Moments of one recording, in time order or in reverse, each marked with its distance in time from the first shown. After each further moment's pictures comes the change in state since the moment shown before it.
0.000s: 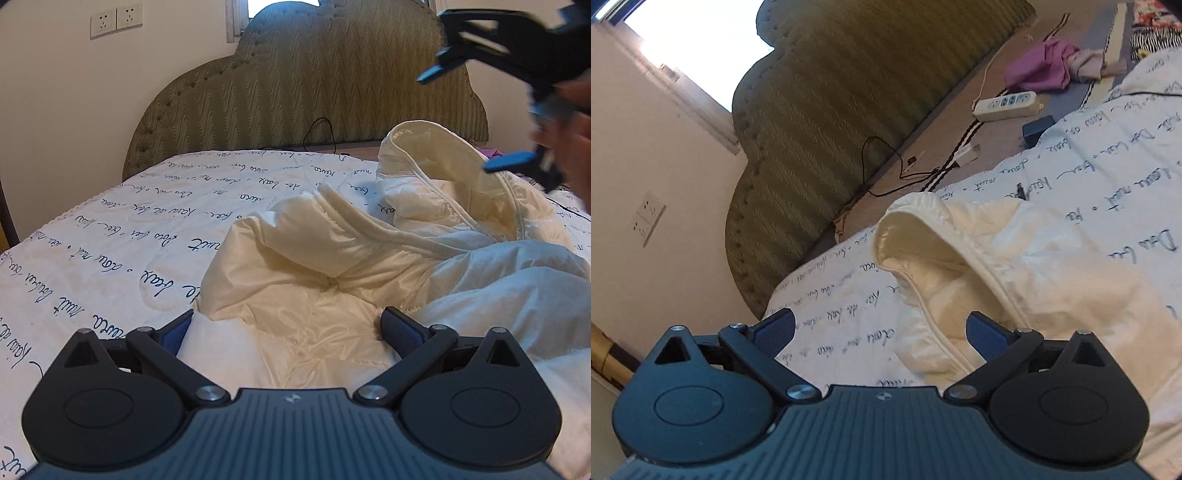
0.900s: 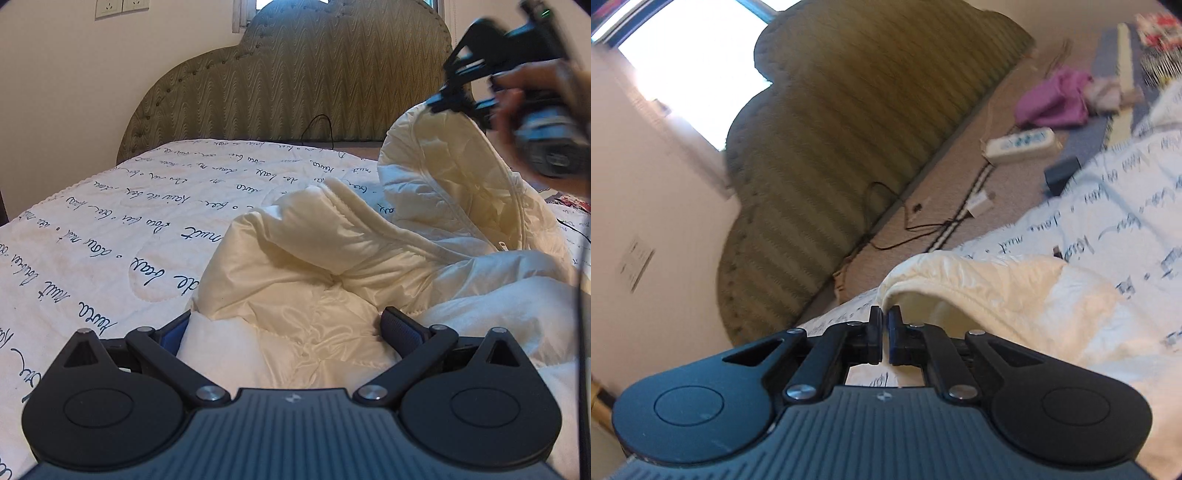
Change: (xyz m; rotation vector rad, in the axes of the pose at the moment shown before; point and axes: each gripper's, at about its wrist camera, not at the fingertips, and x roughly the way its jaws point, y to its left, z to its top) left arm 0.006 0.008 -0.001 -0.060 0.015 -0.043; right arm 0.033 0.017 0.033 -0.052 -0.136 0.017
